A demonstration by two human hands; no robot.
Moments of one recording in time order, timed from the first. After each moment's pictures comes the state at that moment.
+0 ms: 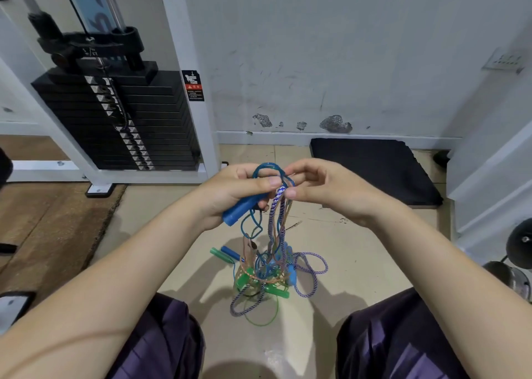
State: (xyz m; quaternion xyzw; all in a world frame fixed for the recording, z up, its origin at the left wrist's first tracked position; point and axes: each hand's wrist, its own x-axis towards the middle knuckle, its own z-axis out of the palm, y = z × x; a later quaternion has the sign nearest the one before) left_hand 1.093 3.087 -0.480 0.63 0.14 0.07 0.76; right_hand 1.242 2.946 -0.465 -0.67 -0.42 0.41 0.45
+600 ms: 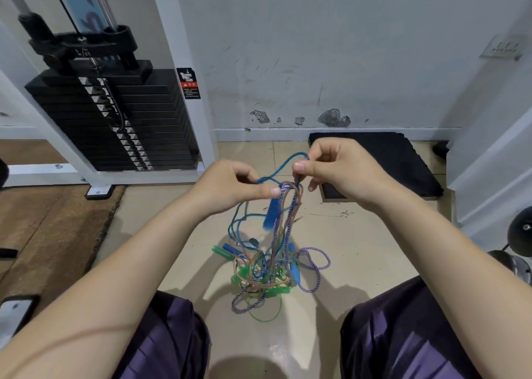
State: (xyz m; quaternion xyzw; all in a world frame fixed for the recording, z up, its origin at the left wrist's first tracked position) left_hand 1.094 3.099 -0.485 0.82 0.25 0.12 0.50; right_hand 1.248 2.948 -0.458 -0.68 -0.41 0.30 0.53
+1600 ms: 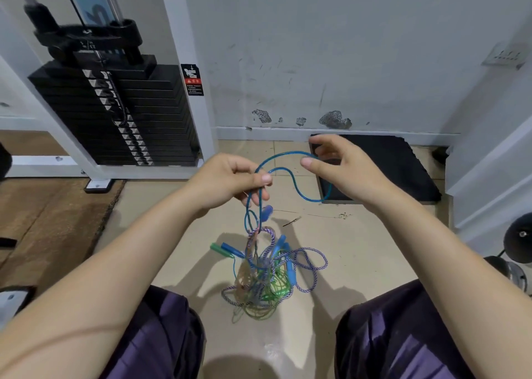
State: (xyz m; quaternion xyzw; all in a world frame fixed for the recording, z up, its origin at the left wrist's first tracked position) left_hand 1.086 3.101 -0.480 0.75 0.21 0.09 0.61; right_hand 1.267 2.947 -0.475 -0.79 -0.39 0.19 0.44
